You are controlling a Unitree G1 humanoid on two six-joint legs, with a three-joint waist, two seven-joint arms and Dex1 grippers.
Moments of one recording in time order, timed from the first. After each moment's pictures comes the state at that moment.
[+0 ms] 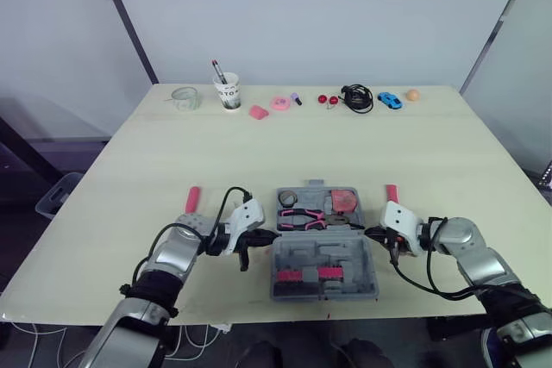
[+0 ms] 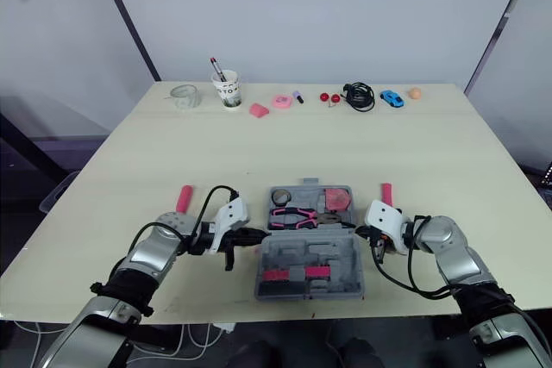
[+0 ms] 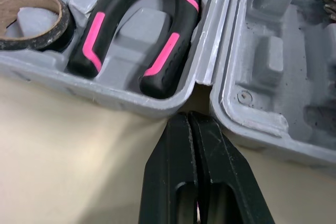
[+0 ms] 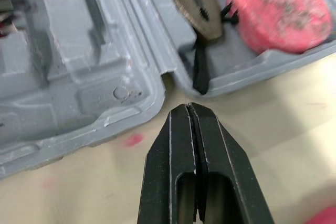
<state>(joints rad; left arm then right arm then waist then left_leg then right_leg) -0.44 0.57 -0.21 0.44 -0.03 0.10 -1.16 -0.35 -0.57 0.21 0.24 -0.03 0.10 1.00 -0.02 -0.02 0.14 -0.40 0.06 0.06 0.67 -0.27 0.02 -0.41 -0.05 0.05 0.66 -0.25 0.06</state>
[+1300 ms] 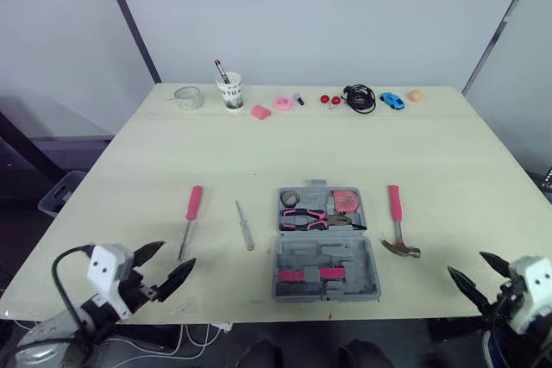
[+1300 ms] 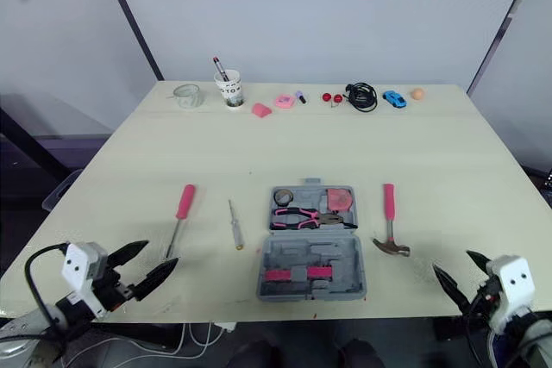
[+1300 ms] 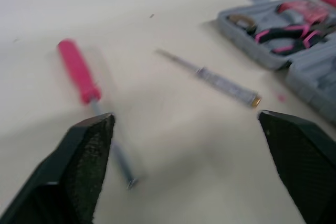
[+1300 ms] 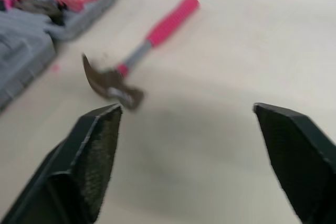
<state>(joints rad) 0.36 0.55 0.48 -0.10 -0.46 0.13 -0.89 0.43 -0.46 -0.43 -0.13 0.38 0.05 0.76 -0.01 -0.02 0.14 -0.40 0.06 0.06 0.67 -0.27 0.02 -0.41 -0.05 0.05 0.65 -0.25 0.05</state>
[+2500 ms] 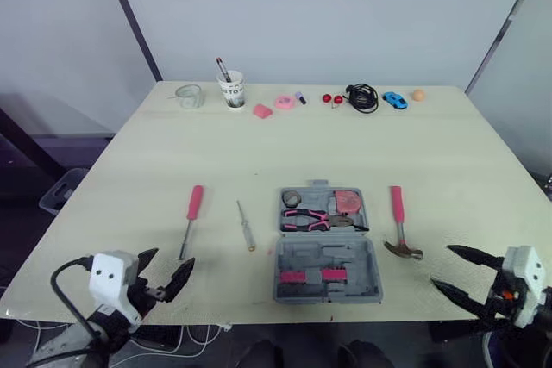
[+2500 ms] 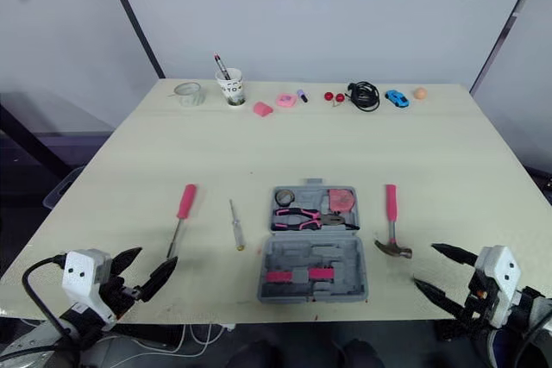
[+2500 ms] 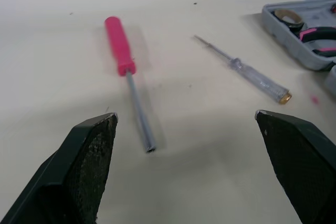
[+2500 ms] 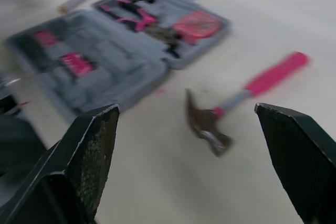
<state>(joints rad) 0.44 0.44 0.43 -0.38 -0.43 0.32 -0.54 0.33 -0.67 -0.30 -0.15 0.50 0.00 1.14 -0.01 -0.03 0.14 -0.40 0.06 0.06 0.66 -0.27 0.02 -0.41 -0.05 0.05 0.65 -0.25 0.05</state>
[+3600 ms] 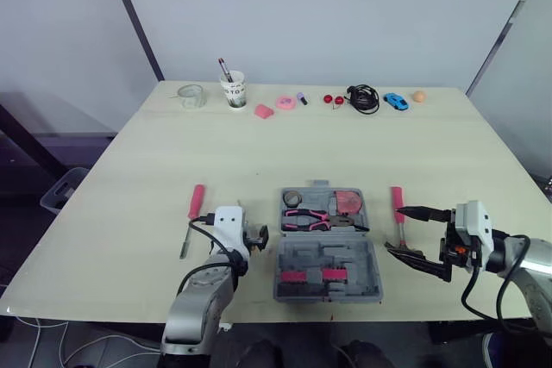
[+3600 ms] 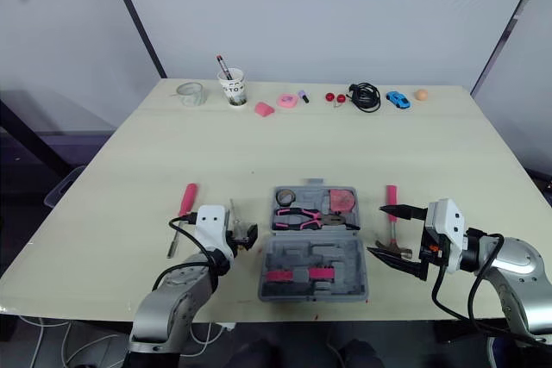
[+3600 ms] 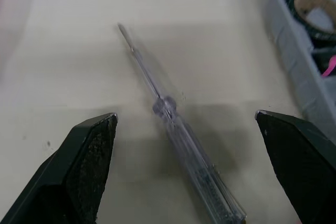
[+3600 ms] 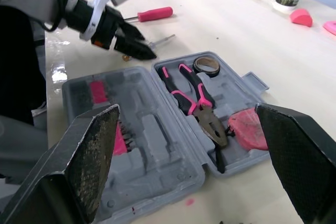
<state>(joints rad) -0.03 0.14 0.00 -0.28 -0.15 0.73 -0.01 0.00 -0.70 -0.12 -0.22 0.49 0.11 1.14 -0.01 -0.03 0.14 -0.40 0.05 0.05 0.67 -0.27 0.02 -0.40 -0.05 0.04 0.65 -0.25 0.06</state>
